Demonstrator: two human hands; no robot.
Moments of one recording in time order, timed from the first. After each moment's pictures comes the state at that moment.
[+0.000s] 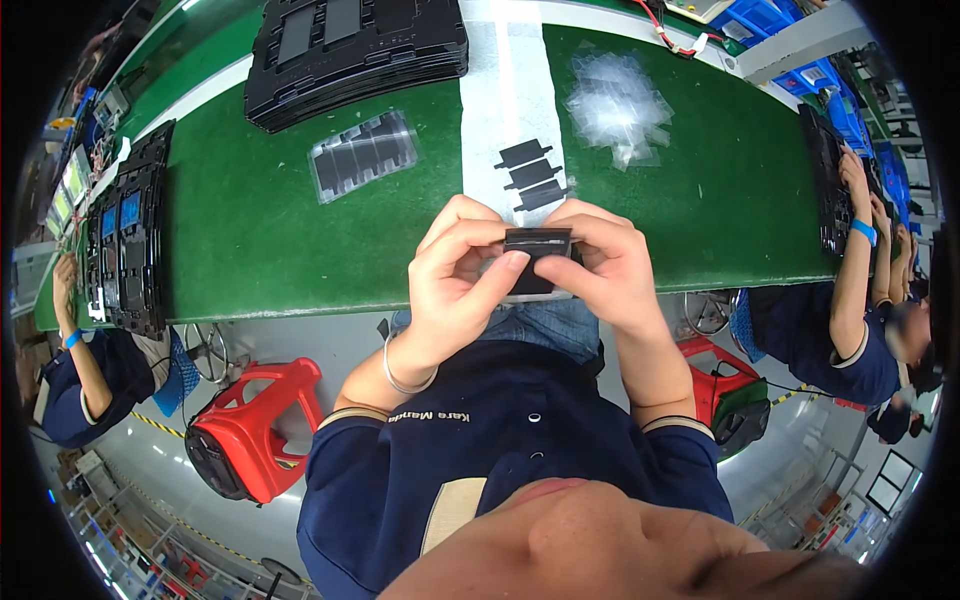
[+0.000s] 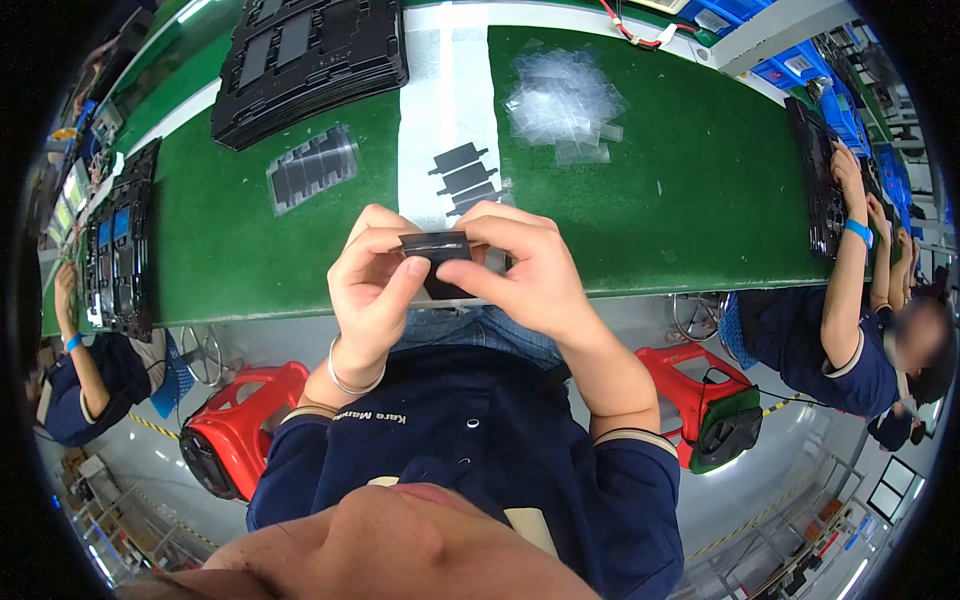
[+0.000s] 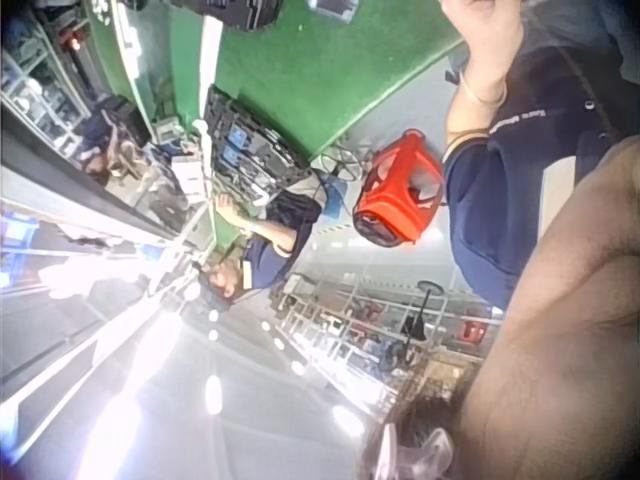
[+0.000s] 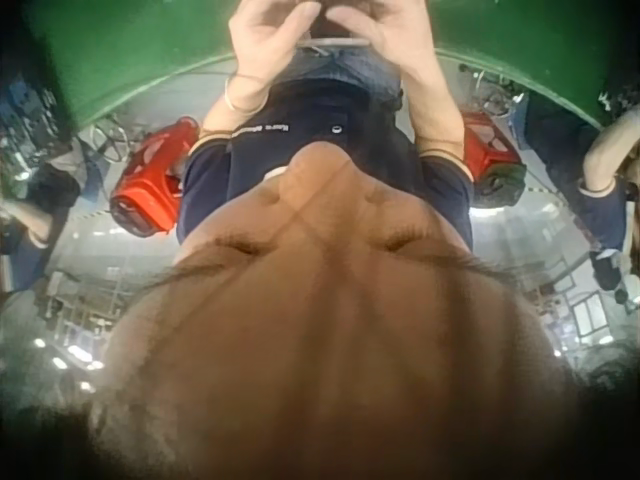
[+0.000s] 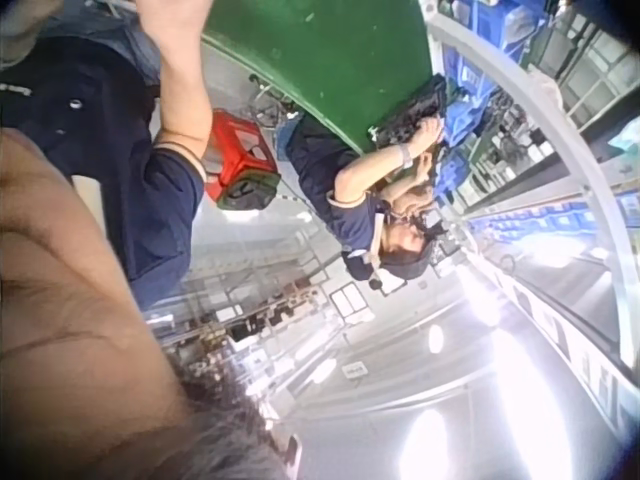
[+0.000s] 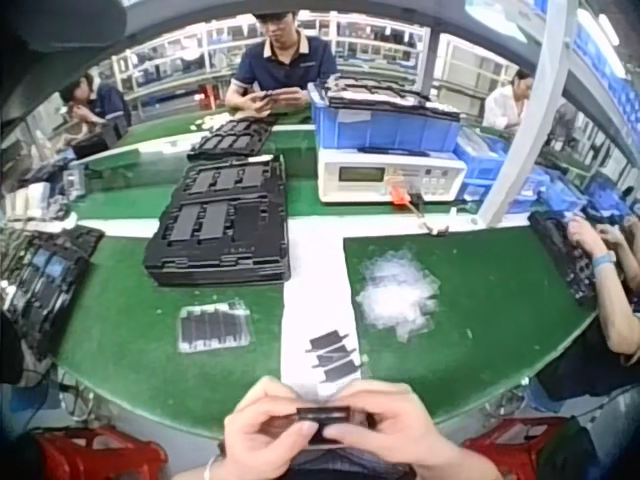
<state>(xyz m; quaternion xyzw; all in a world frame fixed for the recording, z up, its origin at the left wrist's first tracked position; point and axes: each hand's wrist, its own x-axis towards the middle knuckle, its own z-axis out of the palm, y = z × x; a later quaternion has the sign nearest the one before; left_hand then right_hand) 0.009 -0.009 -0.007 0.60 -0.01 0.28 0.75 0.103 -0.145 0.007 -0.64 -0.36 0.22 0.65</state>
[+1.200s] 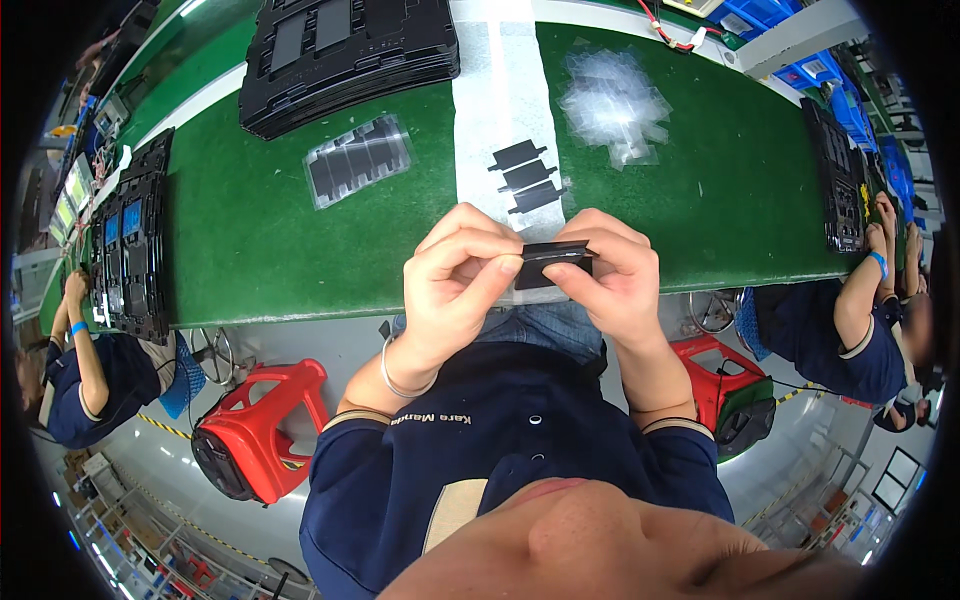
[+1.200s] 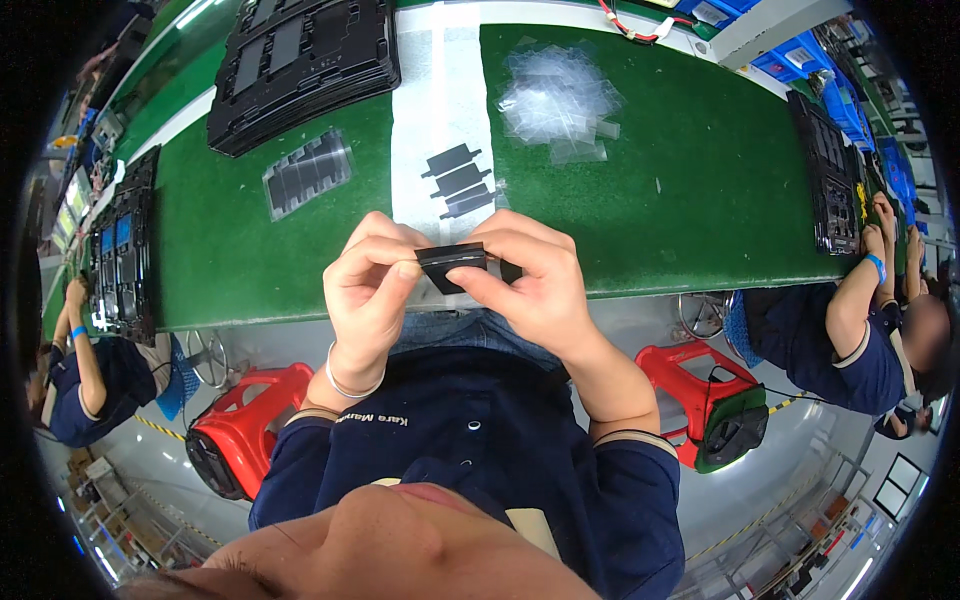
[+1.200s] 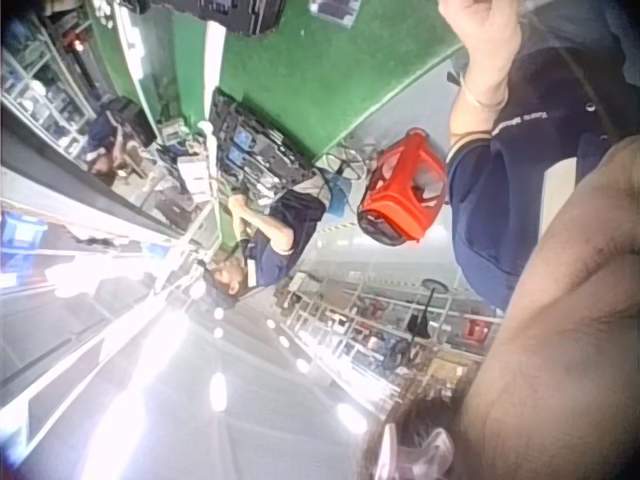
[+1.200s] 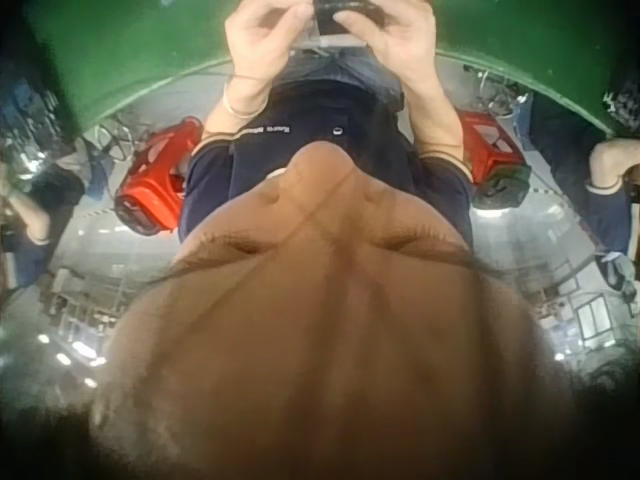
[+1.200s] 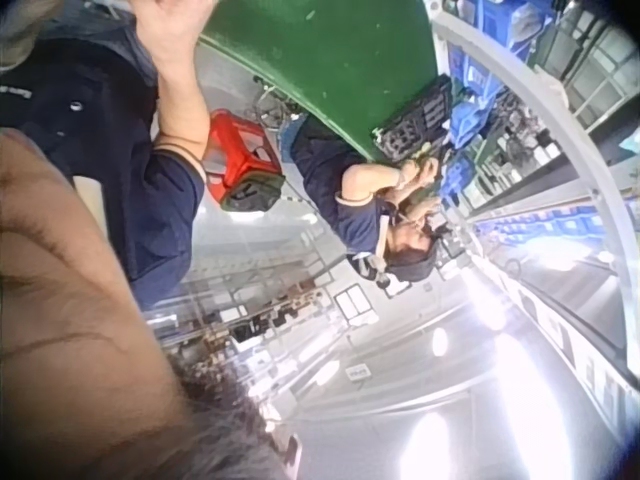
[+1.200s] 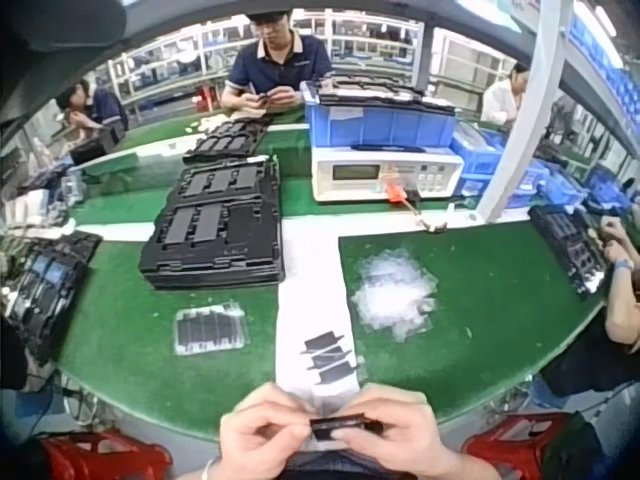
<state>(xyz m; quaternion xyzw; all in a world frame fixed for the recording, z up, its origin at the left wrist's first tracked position) 0.010 -0.010 -0.005 0.60 -0.01 0.26 0.76 0.101 -0.157 0.007 -0.65 -0.38 0.13 0.65</state>
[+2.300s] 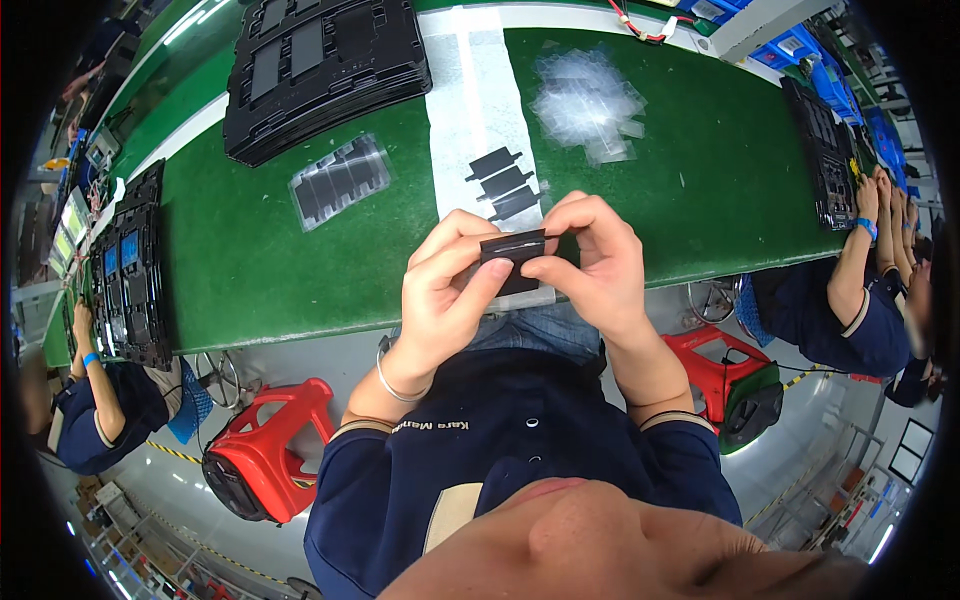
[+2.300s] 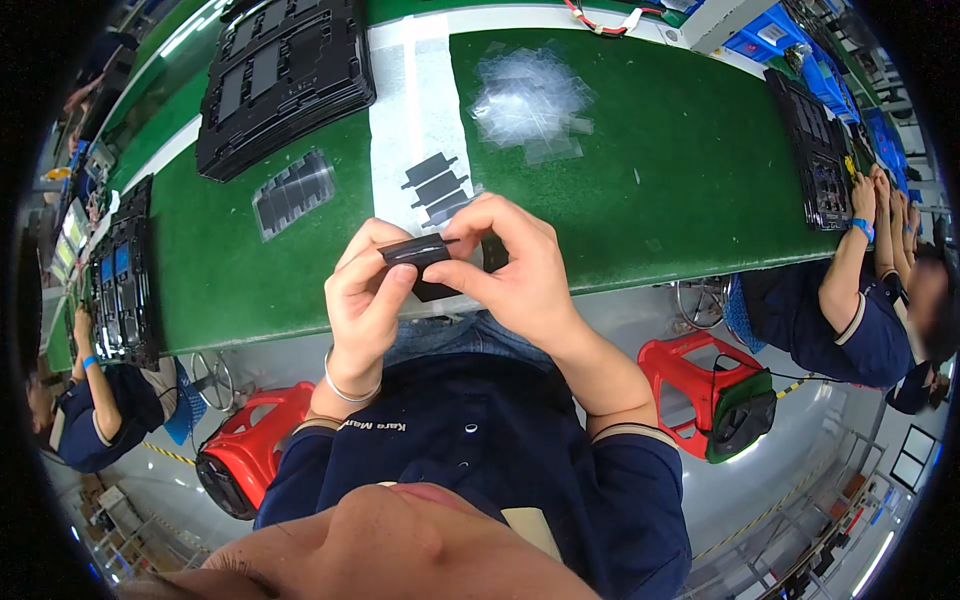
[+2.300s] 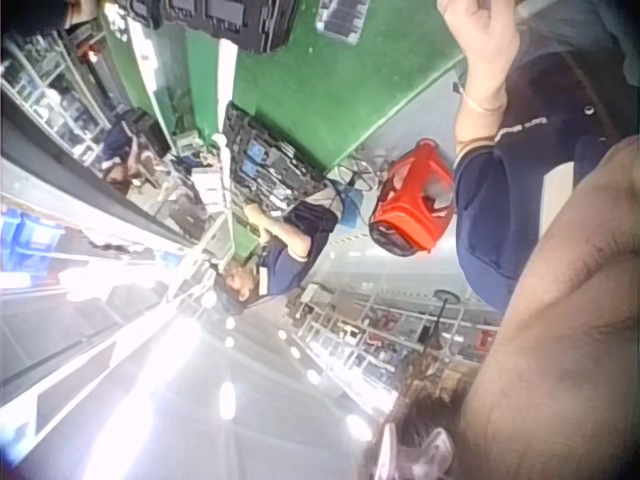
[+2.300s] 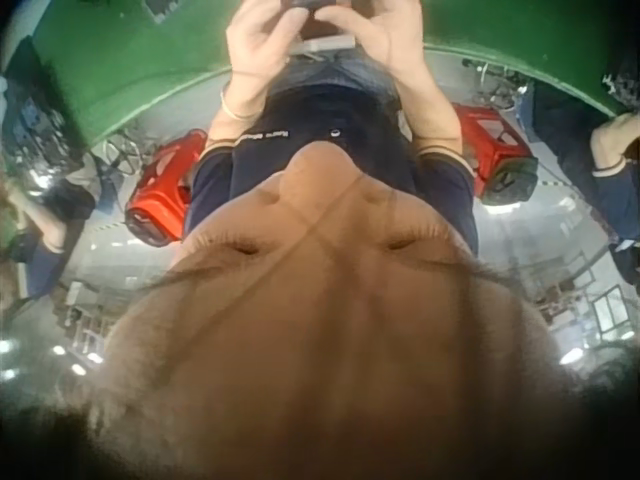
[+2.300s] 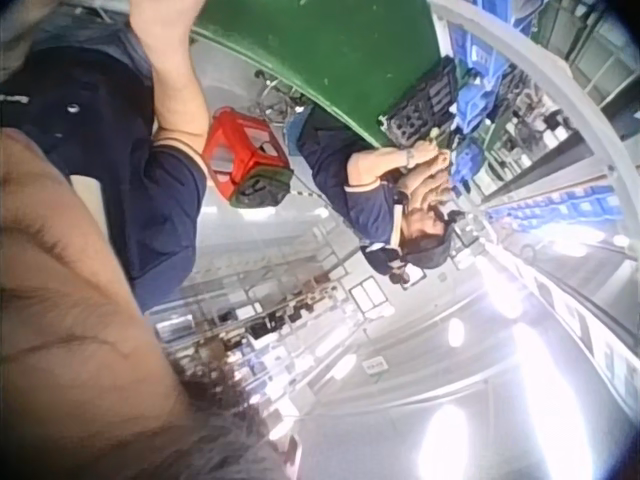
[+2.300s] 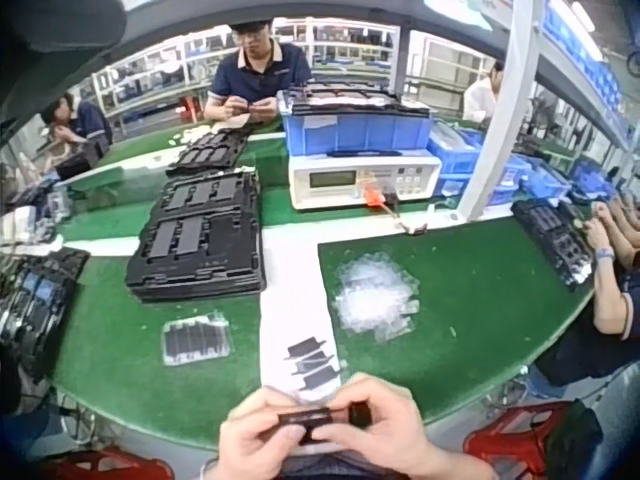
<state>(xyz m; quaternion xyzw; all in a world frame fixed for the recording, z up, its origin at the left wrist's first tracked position) 0.015 -0.009 -0.001 0.68 -0.01 0.21 0.70 0.101 -0.149 0.005 -0.63 -0.33 0.11 0.70</state>
